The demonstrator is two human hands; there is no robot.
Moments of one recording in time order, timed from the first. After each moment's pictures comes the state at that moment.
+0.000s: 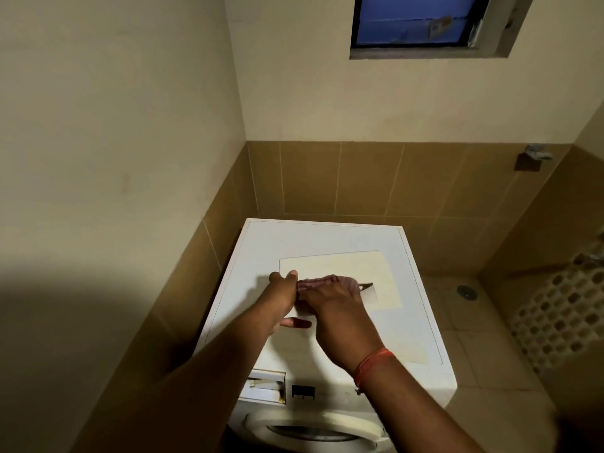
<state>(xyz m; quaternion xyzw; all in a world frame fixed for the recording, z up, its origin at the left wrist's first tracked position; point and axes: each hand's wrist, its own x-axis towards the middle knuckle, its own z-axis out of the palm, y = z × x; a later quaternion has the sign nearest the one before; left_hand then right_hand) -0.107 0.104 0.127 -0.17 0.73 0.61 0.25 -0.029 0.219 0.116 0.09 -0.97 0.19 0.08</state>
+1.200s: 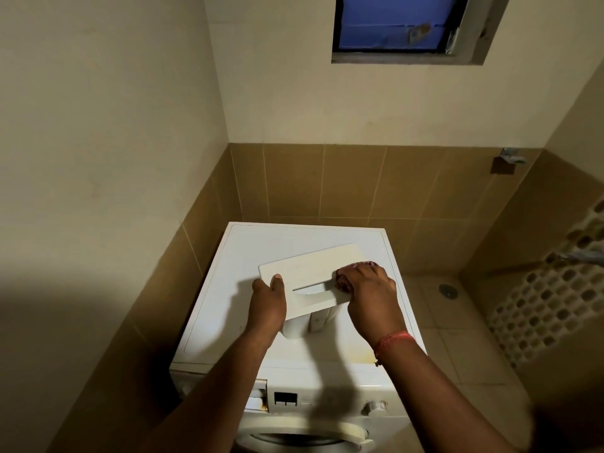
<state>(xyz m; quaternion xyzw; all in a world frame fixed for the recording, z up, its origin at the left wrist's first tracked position) -0.111 0.127 0.094 -0.17 0.78 0.60 0.10 -0.053 0.300 0.106 -0.08 -0.97 0.18 0.17</state>
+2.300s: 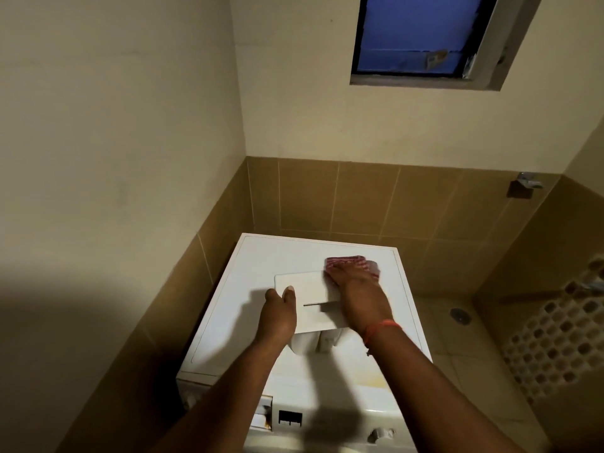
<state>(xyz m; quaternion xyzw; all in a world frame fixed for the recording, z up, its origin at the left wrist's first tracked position) -0.116 0.125 0.097 -0.13 0.83 0.54 0.09 -0.109 0.294 0.104 0.03 -0.98 0.15 0.08</state>
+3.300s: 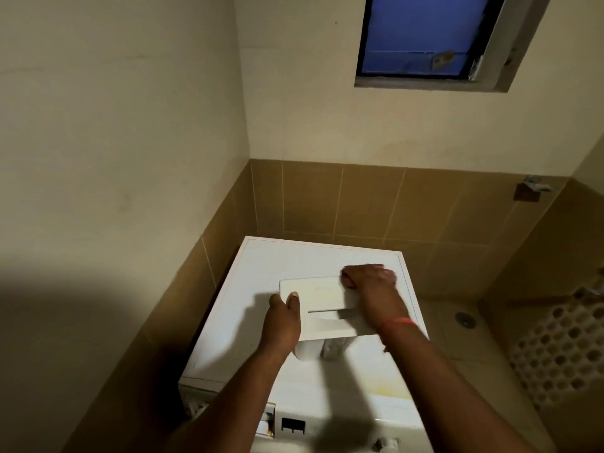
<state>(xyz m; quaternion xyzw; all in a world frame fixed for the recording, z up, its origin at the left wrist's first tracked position) -0.119 0.124 0.095 -0.13 0.83 0.54 0.09 -0.123 0.318 0.108 0.02 -0.97 0.20 0.10</state>
